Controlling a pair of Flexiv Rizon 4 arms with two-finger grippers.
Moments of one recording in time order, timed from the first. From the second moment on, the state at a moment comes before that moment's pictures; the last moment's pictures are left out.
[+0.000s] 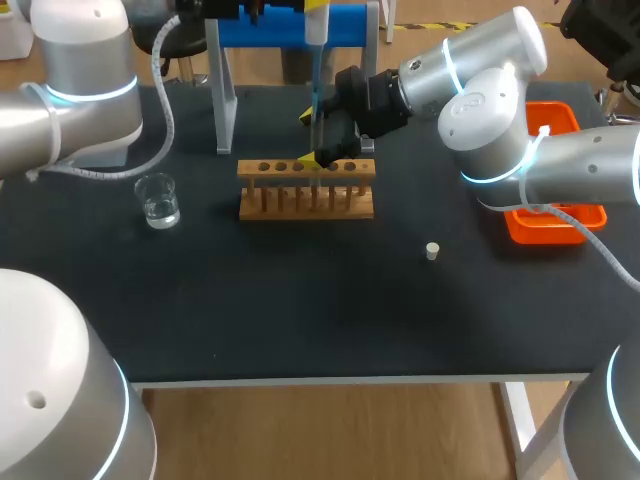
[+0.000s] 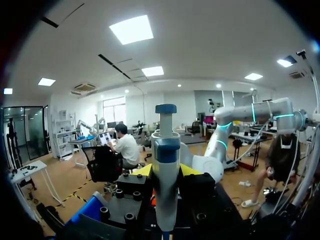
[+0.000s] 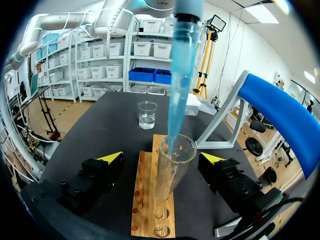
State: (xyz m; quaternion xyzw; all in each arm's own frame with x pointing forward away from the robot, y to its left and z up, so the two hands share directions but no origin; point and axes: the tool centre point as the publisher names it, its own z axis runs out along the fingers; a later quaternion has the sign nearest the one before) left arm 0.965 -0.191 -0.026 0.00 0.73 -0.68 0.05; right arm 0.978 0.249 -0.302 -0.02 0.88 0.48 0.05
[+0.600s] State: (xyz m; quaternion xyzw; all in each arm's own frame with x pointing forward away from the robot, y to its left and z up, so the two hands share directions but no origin) left arm 0.966 -0.189 -0.037 -0.01 0.72 -0.69 0.05; right arm 0.978 0.249 -0.302 -0.02 0.88 0.48 0.05
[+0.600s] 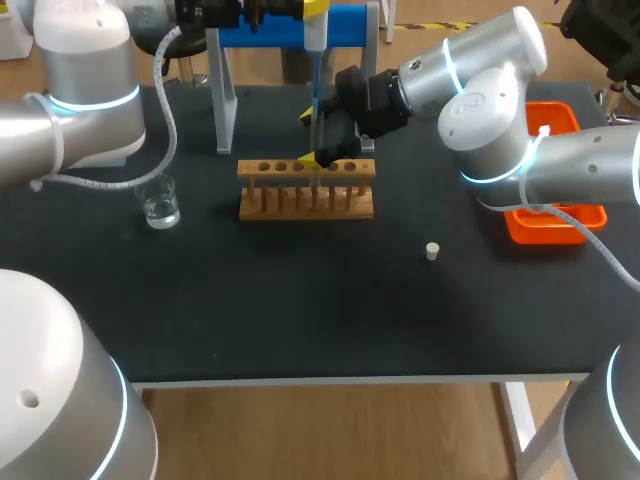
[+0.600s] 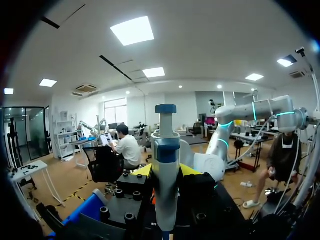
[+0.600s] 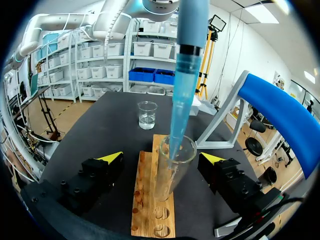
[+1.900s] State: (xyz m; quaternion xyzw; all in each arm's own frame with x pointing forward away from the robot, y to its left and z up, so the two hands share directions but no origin) left arm 0.968 -0.195 -0.052 0.00 0.73 -0.68 0.05; right arm 0.978 0.249 -0.302 -0.02 0.88 0.48 0.05
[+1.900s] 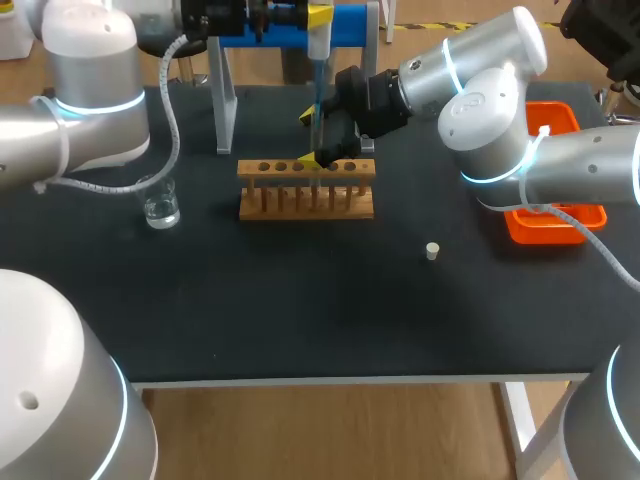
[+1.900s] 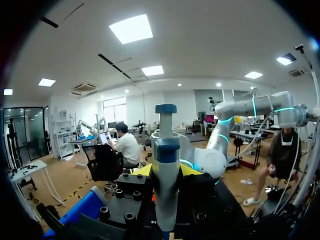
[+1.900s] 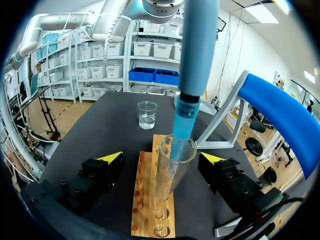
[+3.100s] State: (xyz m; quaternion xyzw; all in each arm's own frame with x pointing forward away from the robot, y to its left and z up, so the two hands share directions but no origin) left arm 0.969 -0.195 -0.062 0.01 0.73 -0.68 0.06; right arm 0.978 0.249 -0.302 -0.02 0.88 0.48 0.05
